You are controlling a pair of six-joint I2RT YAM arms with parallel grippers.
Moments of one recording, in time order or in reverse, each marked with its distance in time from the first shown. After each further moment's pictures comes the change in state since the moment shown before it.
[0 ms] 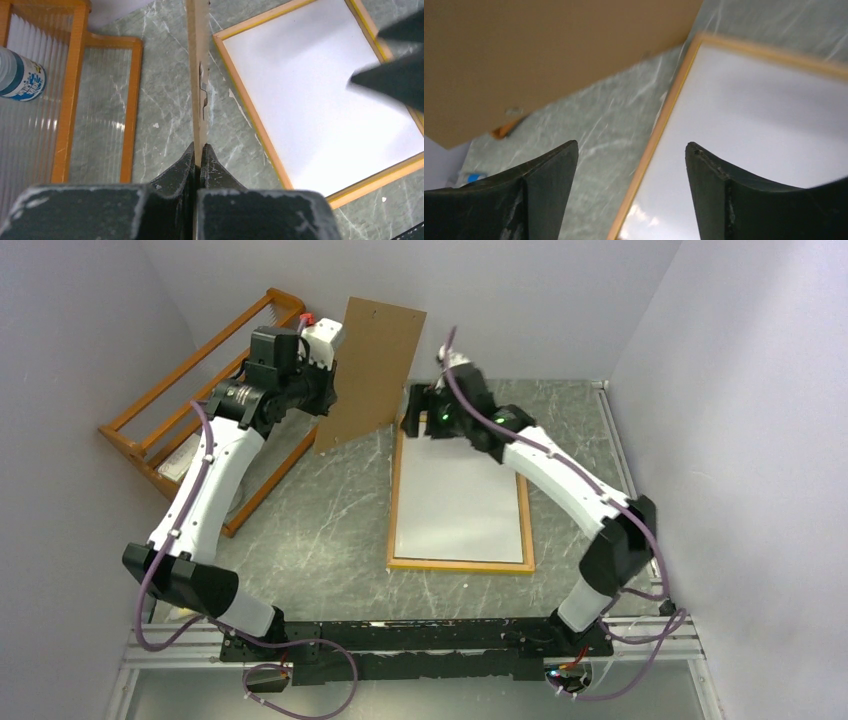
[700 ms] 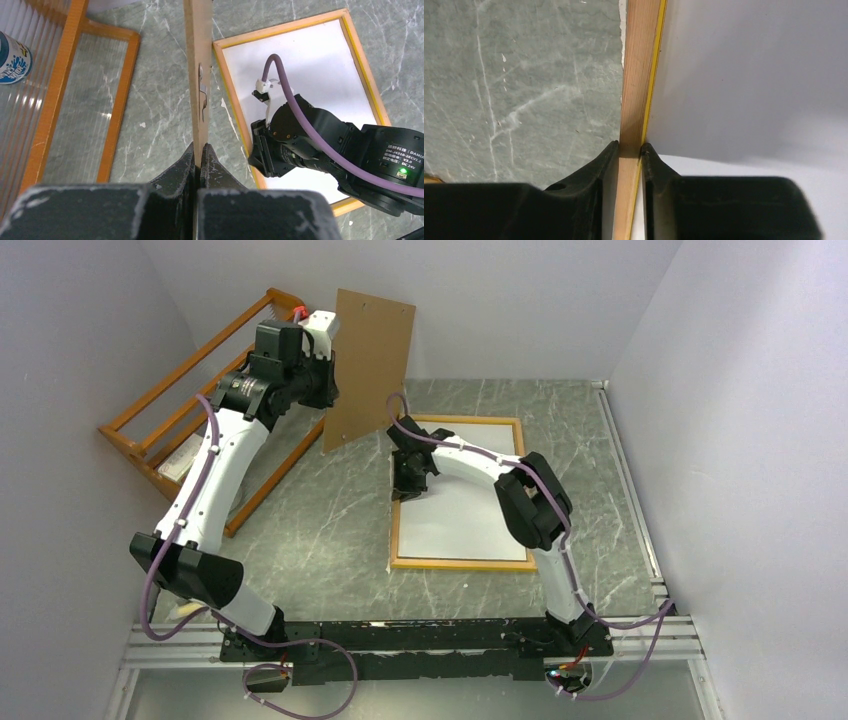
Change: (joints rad) left arm -0.003 0.065 0.066 -0.012 -0.049 -0.152; right arm 0.095 0.526 0.084 -0.146 -0.116 0.266
